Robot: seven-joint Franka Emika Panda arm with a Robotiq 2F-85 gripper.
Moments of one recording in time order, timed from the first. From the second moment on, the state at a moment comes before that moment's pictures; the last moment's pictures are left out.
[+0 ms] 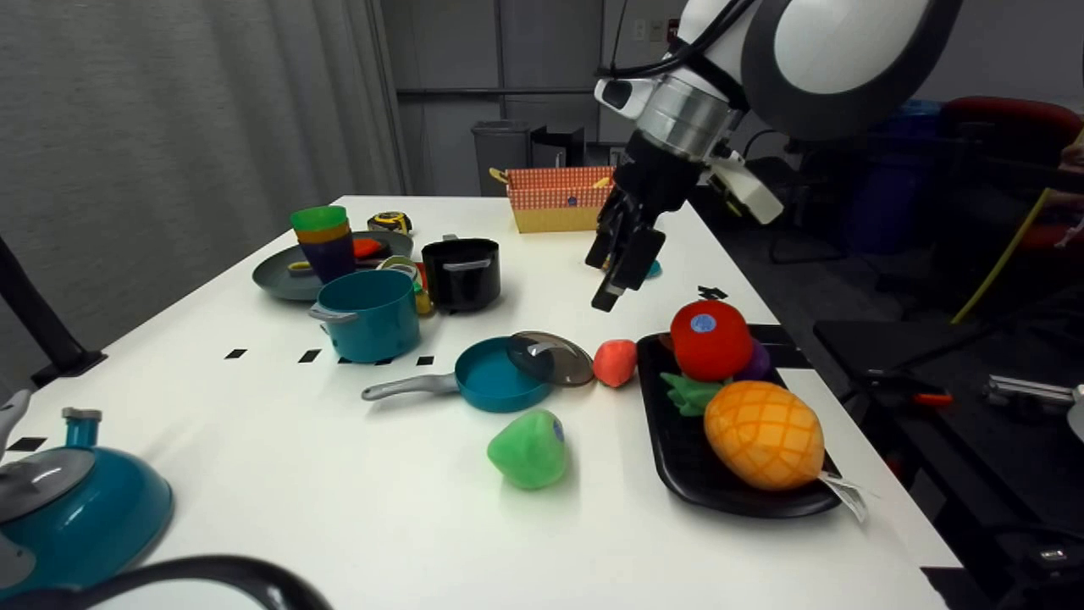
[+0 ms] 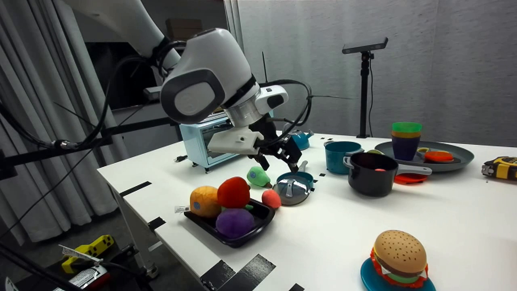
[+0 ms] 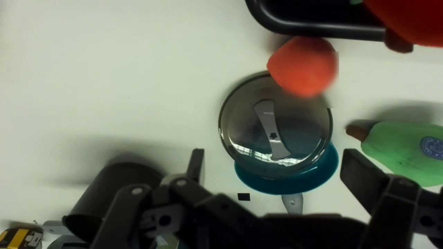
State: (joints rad) arm 0.04 0.15 -0.18 -2.49 0.40 3.05 -0.62
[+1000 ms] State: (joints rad) arm -0.24 0.44 0.11 -2.24 0.53 3.02 -0.93
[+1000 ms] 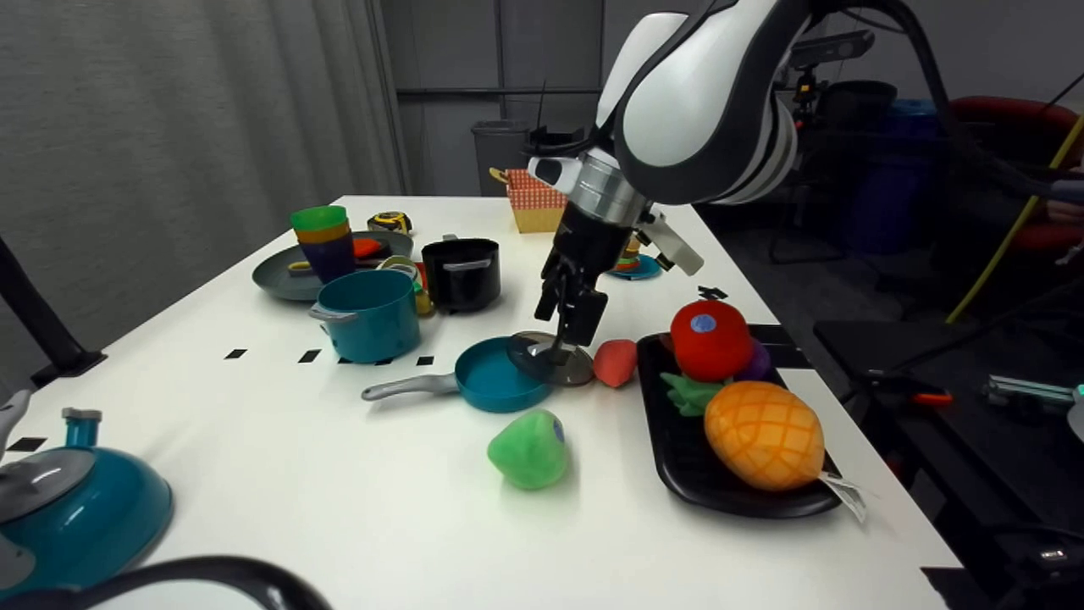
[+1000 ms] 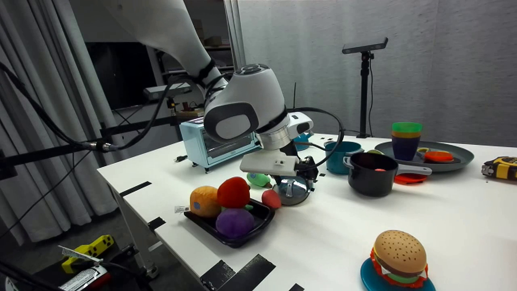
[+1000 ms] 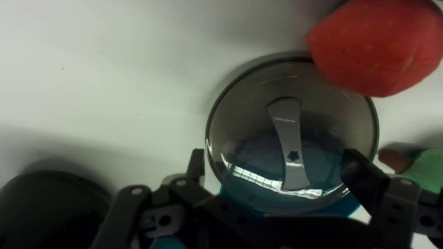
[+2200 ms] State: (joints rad) arm -0.24 0.45 0.13 -2.22 0.52 3.02 -0.94
